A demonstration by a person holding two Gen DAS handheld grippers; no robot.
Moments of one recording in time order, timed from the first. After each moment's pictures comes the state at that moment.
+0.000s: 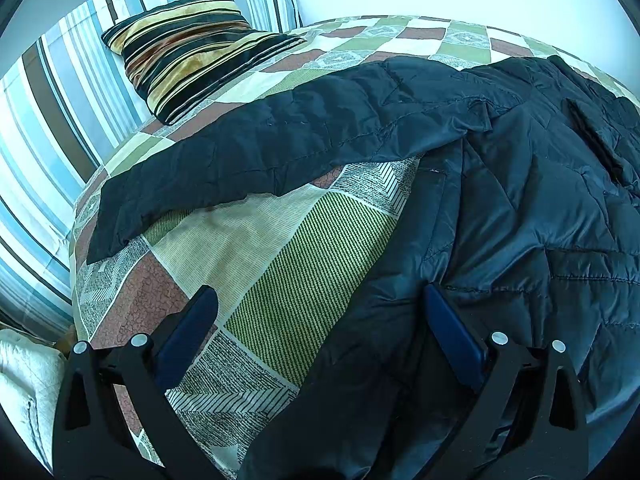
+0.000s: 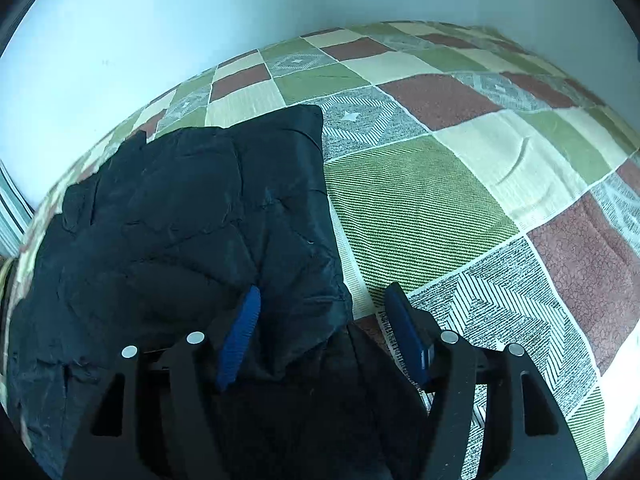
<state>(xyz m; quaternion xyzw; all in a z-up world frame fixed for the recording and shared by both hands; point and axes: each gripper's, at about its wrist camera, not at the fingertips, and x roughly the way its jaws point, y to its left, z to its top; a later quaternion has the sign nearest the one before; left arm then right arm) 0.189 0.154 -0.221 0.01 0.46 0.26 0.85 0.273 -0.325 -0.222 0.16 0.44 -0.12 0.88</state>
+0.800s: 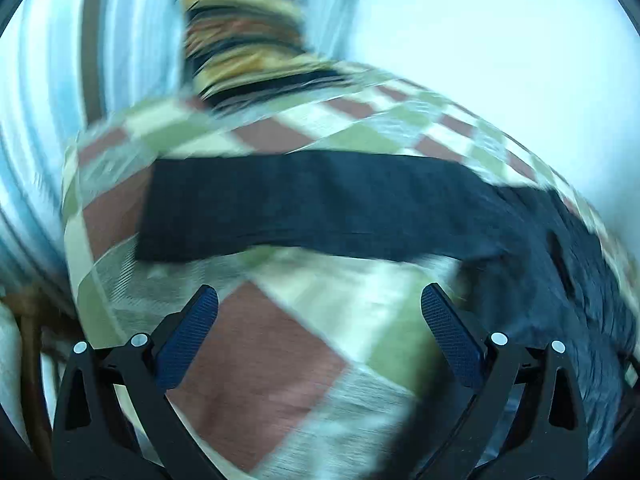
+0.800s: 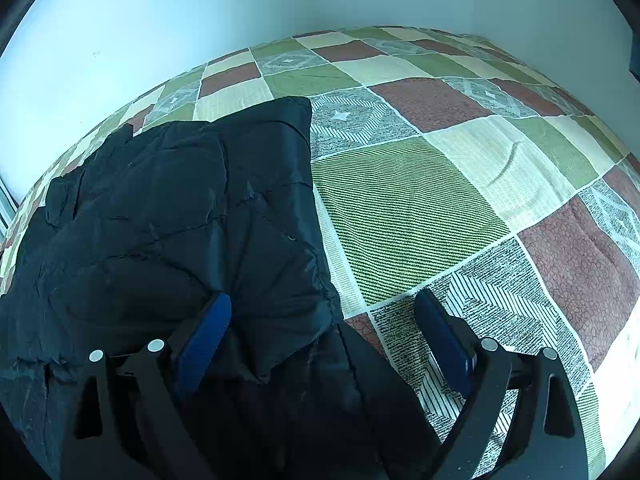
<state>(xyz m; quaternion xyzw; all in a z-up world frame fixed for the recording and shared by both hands) 0.115 0.290 -0.172 -0.21 0.37 0.23 0.87 0.270 -0.324 -0.224 0.14 0.44 -0.15 0.87</state>
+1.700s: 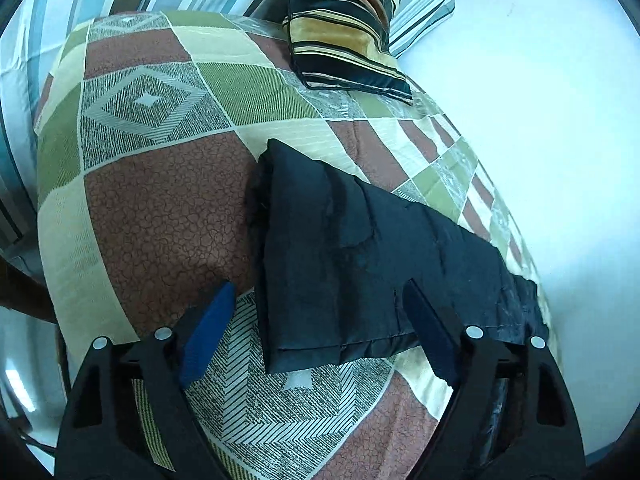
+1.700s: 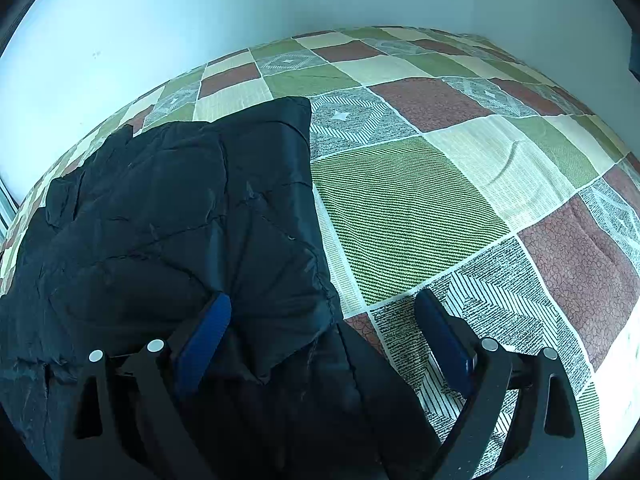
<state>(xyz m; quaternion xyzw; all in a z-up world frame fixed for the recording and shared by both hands) 0.094 0.449 -0.206 -0.39 0.35 0.17 0.84 0.270 -0.323 -0.224 0.15 0.44 -0.15 0.87</state>
